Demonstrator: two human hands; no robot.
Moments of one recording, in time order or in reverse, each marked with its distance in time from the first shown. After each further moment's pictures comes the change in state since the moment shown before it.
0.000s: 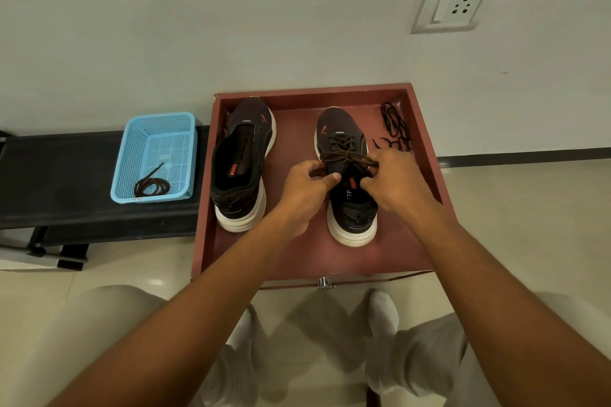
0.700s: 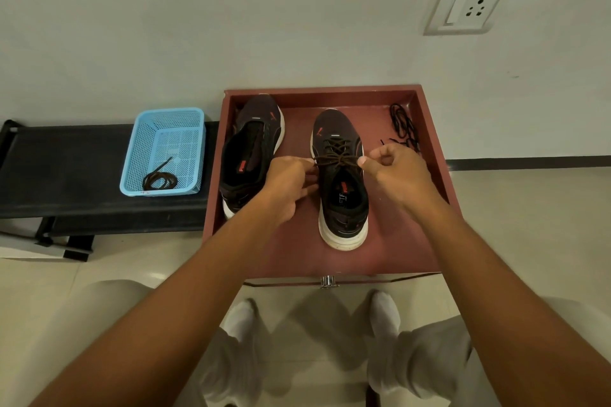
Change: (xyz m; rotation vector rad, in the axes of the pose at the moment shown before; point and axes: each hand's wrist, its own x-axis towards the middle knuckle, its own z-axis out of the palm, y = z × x) left_hand 0.007 0.020 -0.030 -0.230 0.136 -0.215; right_hand 0.004 0.006 0.007 0.469 0.014 0.136
